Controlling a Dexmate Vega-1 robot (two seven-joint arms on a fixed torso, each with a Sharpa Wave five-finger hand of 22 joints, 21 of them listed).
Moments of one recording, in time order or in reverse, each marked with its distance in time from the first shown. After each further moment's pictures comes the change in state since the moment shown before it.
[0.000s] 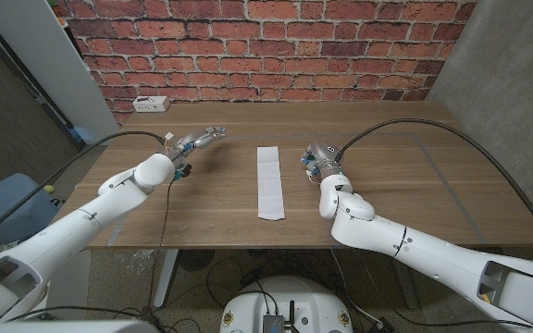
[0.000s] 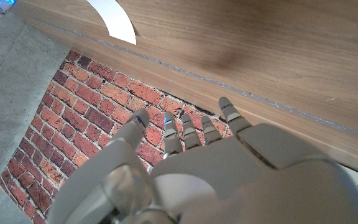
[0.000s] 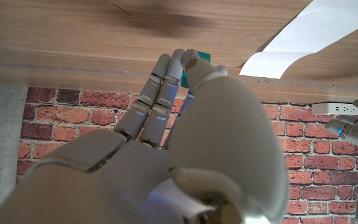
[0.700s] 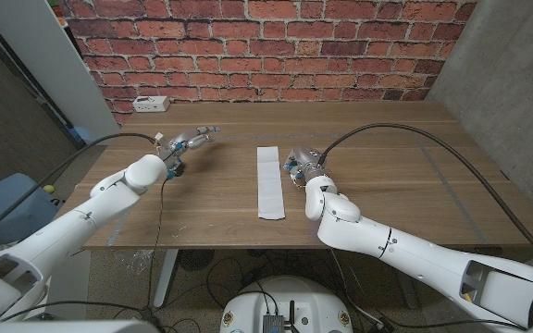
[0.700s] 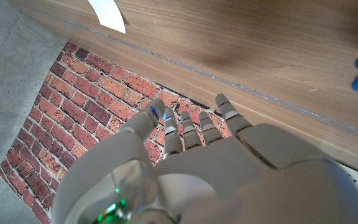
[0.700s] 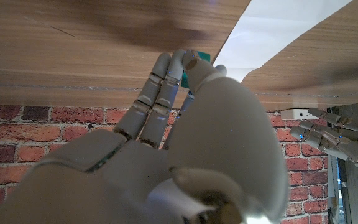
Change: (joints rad) left arm -0.008 -0.007 -0.012 0.074 -0.002 -0.091 -0.001; left_hand 0.121 0.025 0.072 0.001 0.001 0.043 0.007 0.000 0.005 0.039 -0.003 0.000 0.000 0.055 -0.020 0.007 0.003 0.047 -0.022 0.008 0.003; right arm 0.014 0.081 -0.037 0.036 -0.021 0.016 0.067; right_hand -0.007 0.006 -0.005 0.000 0.000 0.000 0.000 -0.005 0.005 0.000 0.000 0.004 0.009 0.007 0.007 -0.008 0.027 0.000 0.000 0.030 0.005
